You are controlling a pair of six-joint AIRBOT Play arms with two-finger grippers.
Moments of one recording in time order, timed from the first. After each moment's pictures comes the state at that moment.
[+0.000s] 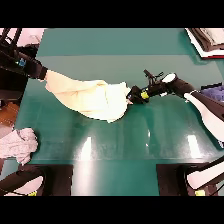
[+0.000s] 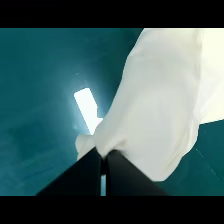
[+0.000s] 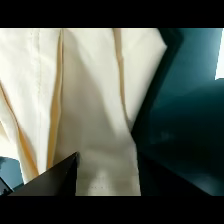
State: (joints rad) left arm -0.18 -1.17 1.62 1.51 -1.46 -1.34; right arm 0.19 -1.75 1.26 -0.66 1.06 1.40
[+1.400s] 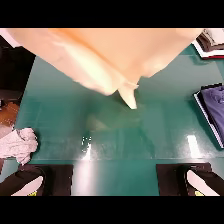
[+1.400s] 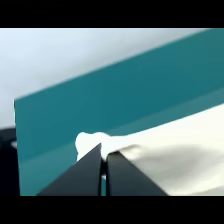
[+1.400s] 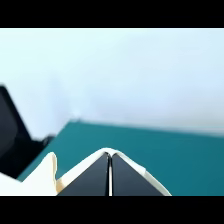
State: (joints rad) left arm -0.18 -1.06 2.13 1.51 -1.24 -1.37; right arm -0.17 -0.99 1.77 -0.73 0.93 1.27
